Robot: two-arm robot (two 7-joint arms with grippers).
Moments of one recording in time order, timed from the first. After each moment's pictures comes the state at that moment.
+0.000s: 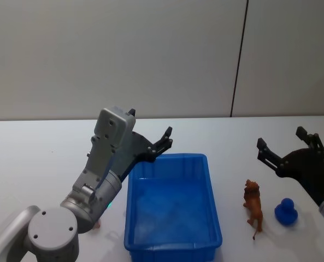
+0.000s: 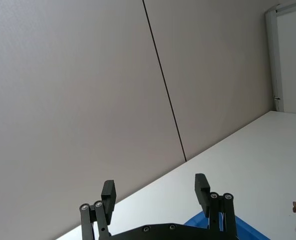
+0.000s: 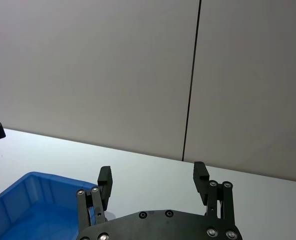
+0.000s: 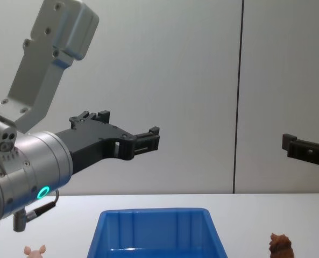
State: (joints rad) left arm -0.24 0.38 0.45 -1.63 -0.20 0.01 -0.01; right arm -0.01 0.34 -0.23 -1.77 0.29 0.03 0.07
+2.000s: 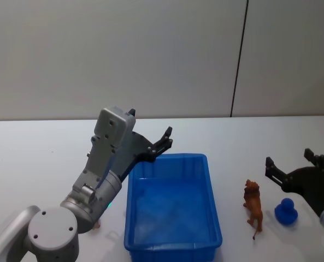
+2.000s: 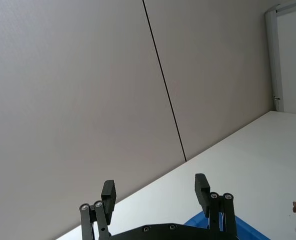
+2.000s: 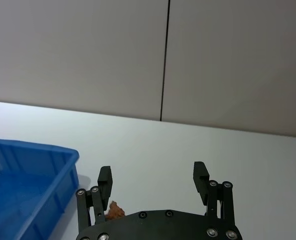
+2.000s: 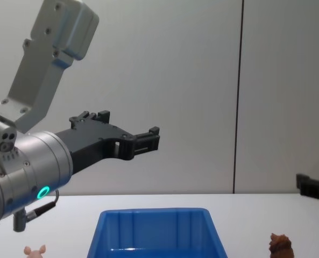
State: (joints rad) left arm -0.24 0.38 0.45 -1.63 -0.20 0.01 -0.01; right arm -0.02 0.32 -0.22 -1.73 0.27 0.15 -0.01
